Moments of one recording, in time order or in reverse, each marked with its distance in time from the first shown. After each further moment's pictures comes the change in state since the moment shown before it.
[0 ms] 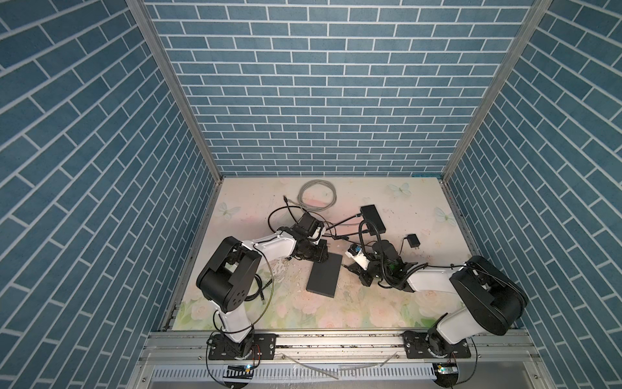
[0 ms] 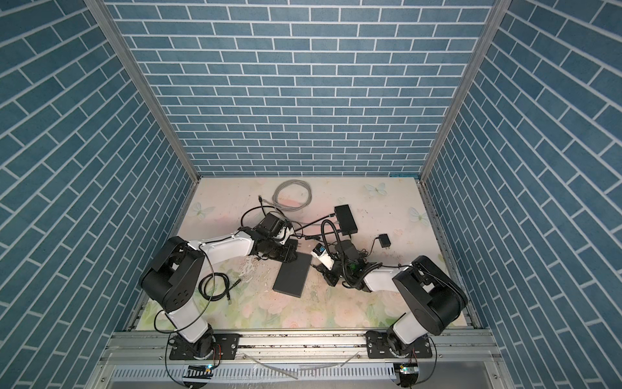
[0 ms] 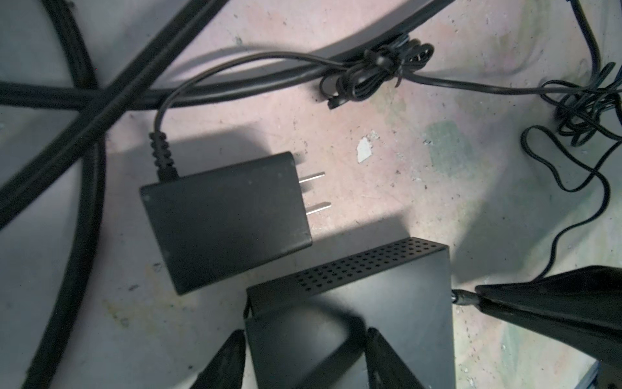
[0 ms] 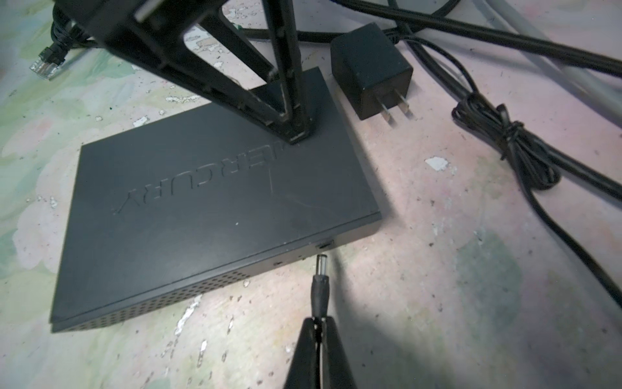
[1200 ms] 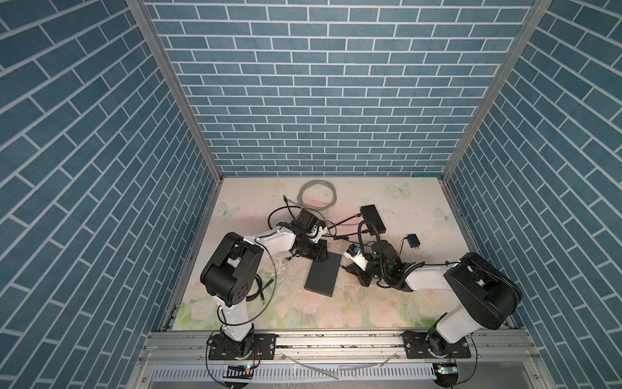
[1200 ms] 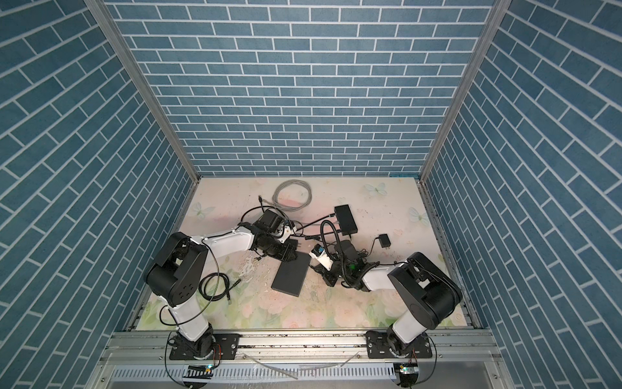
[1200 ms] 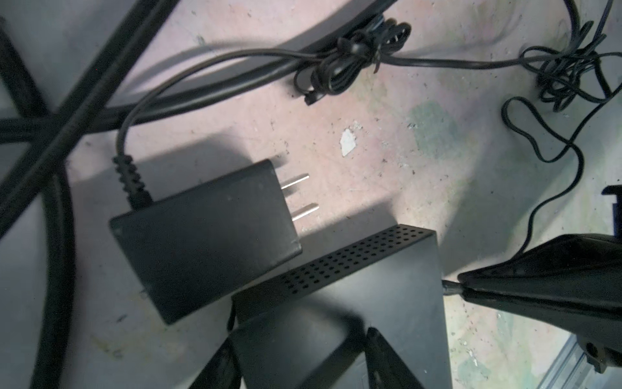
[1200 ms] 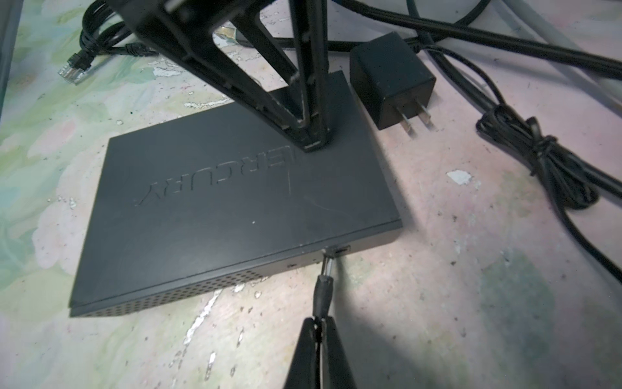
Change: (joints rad) left arm 0.046 0.052 0.061 -0.071 0.107 0.159; right arm 0.000 0.045 0.002 0.056 -0.066 -0.010
